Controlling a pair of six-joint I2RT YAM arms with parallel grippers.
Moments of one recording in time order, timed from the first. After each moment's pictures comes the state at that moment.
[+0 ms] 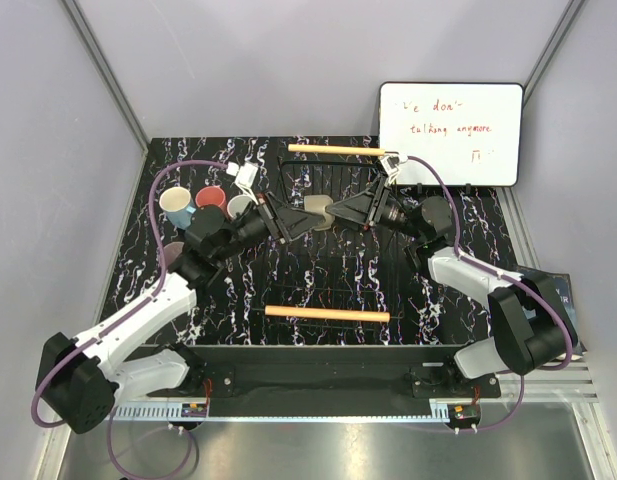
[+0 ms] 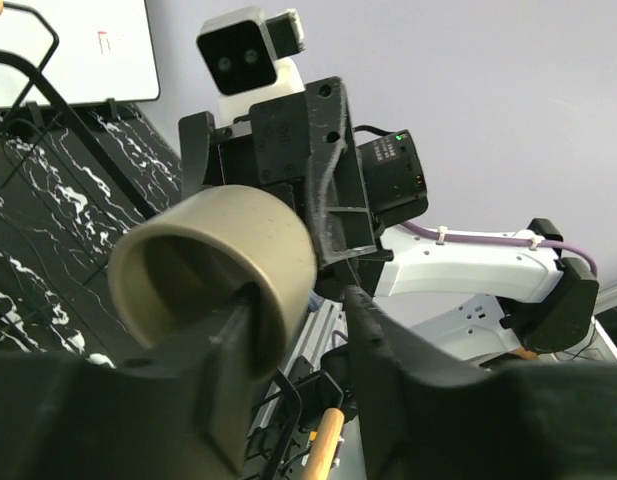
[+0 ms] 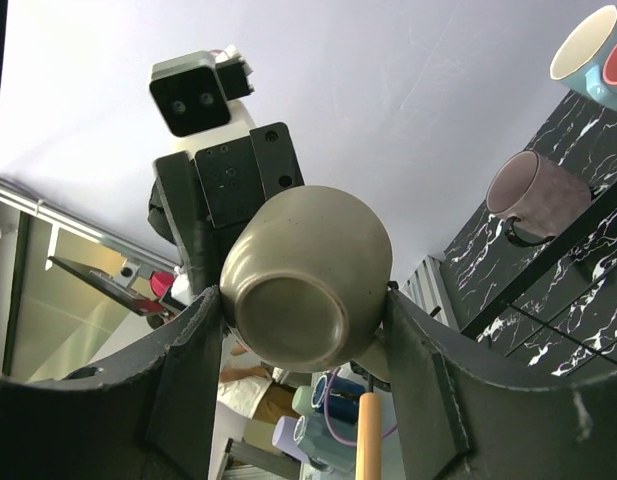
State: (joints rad) left arm -0.62 1.07 0.78 0.45 0.46 -0.91; right arm 0.43 1.44 0.74 1.11 -0.82 1.43
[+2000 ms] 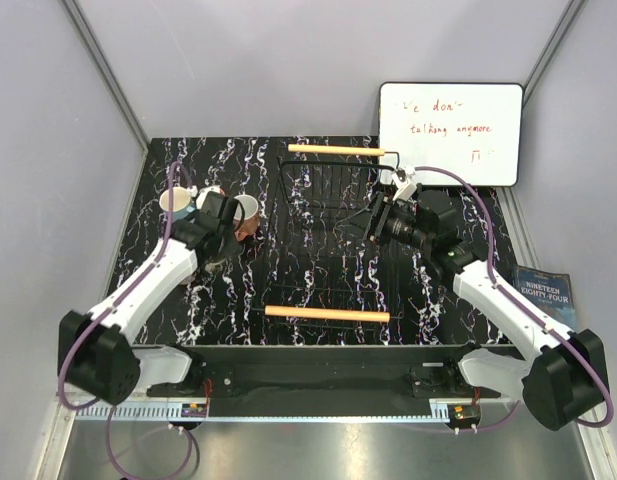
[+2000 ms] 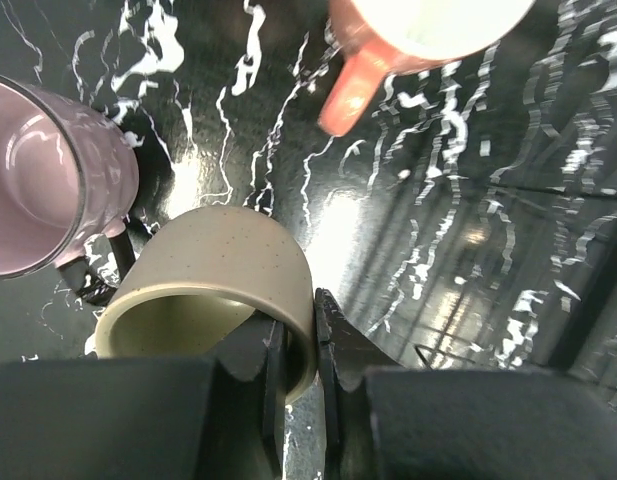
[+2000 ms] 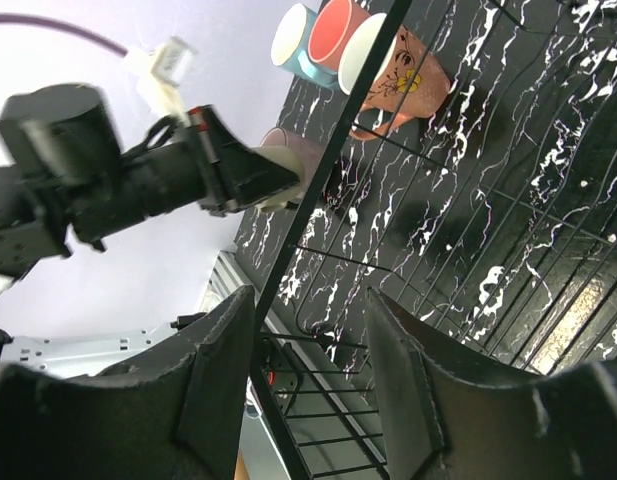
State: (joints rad) left arm -0.39 1.23 0.99 -0.74 -0.32 -0.62; right arm 0.45 1.14 0.81 0.11 -0.51 0.83
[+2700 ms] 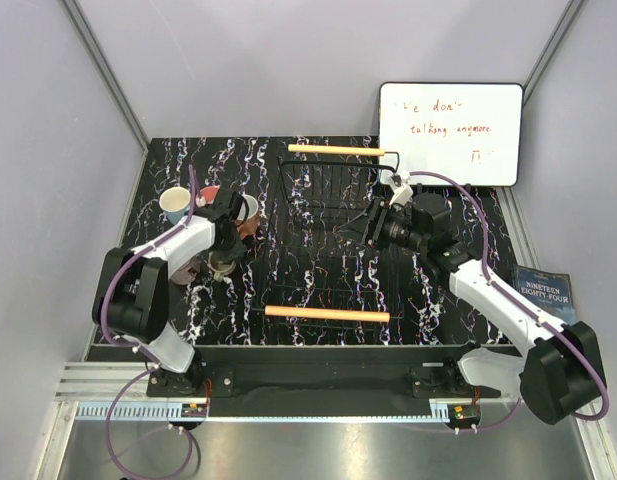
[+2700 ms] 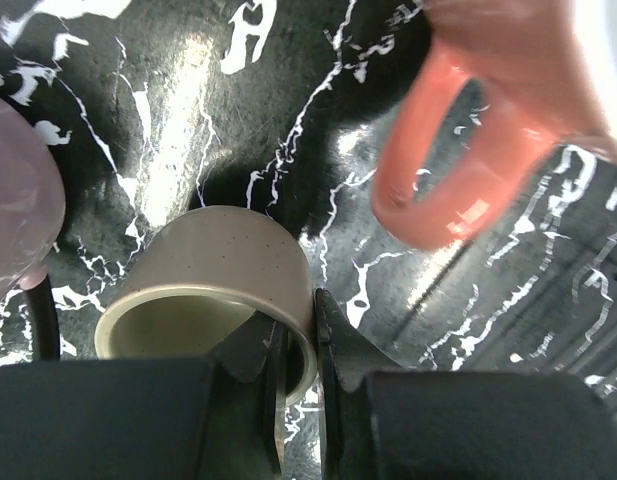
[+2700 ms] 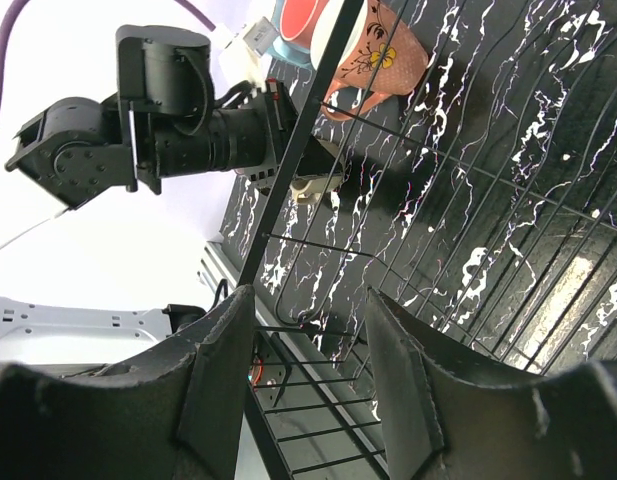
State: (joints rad) left arm -0.28 1.60 1.02 -0.66 -0.19 -0.66; right arm 0.45 1.17 0.78 0.11 -0.51 0.82
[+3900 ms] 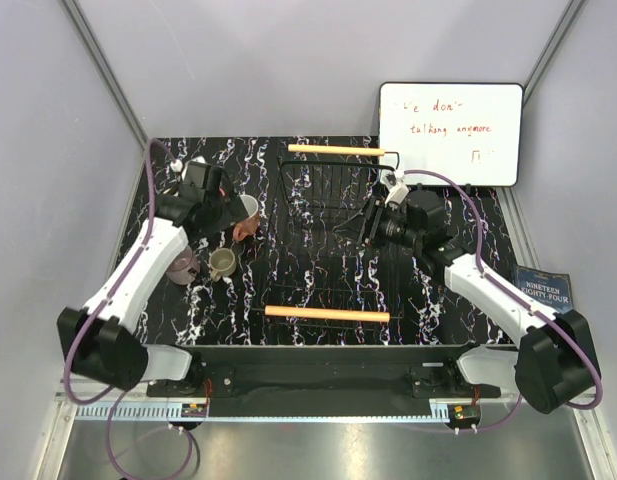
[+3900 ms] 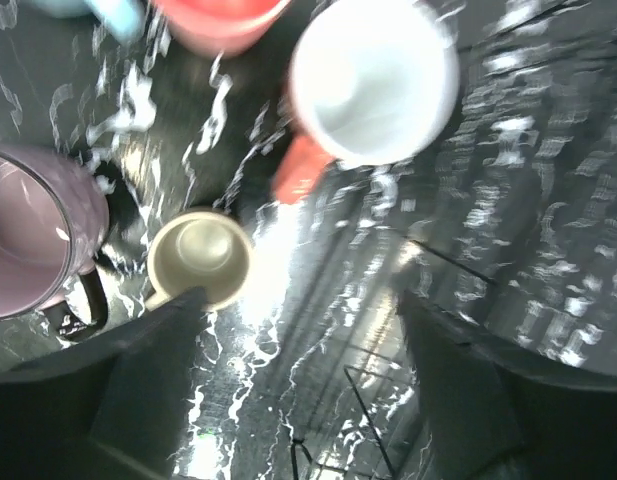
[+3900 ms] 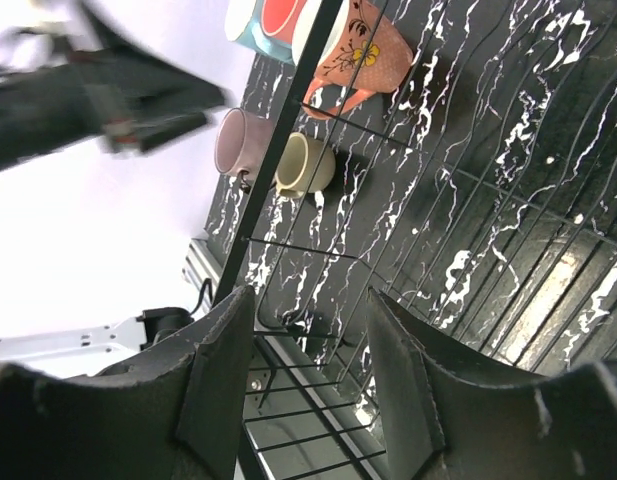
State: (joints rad) left arm -0.28 1.36 1.21 -0.81 -0.19 -0.66; right arm 0.45 1.22 0.79 0.12 -0.52 0.79
